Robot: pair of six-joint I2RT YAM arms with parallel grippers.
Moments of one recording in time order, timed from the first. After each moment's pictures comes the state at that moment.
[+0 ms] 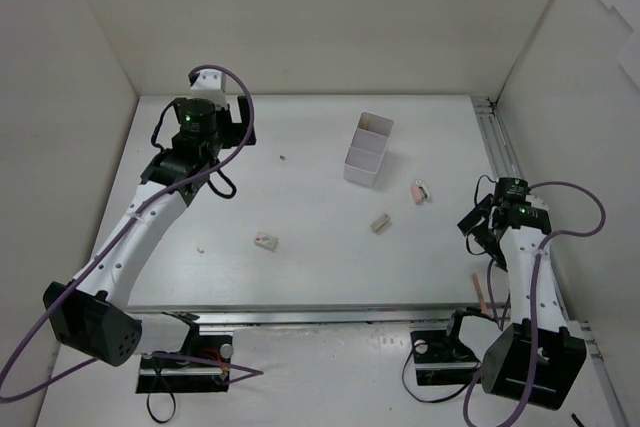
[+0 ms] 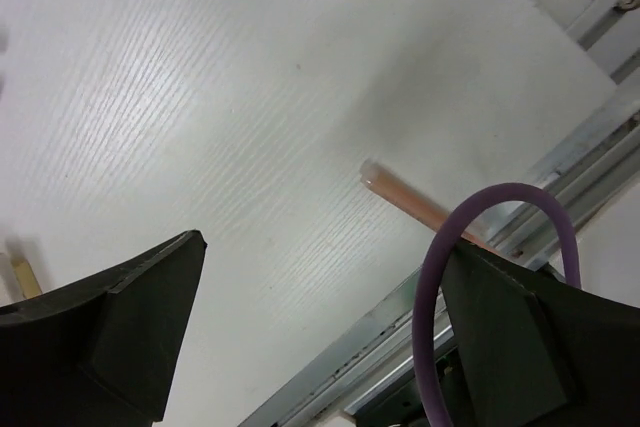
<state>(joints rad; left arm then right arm) -0.36 1.31 1.34 -0.35 -0.29 -0.17 -0.26 1.06 0.79 -0.91 0.20 0.60</state>
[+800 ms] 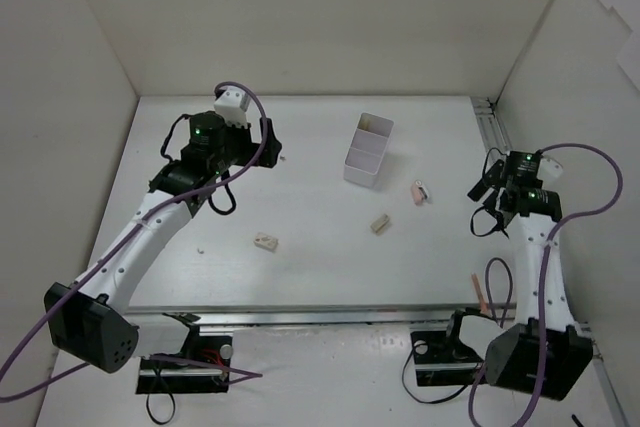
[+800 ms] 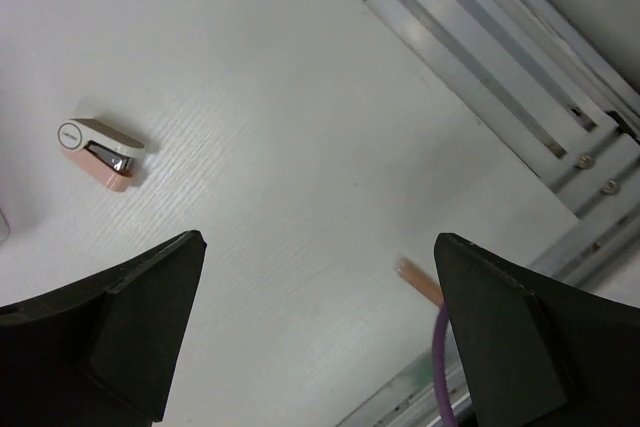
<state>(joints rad) -0.39 1.28 1.23 -0.30 0.05 -0.21 -0.25 1.04 1.02 -0.88 0.28 0.51</state>
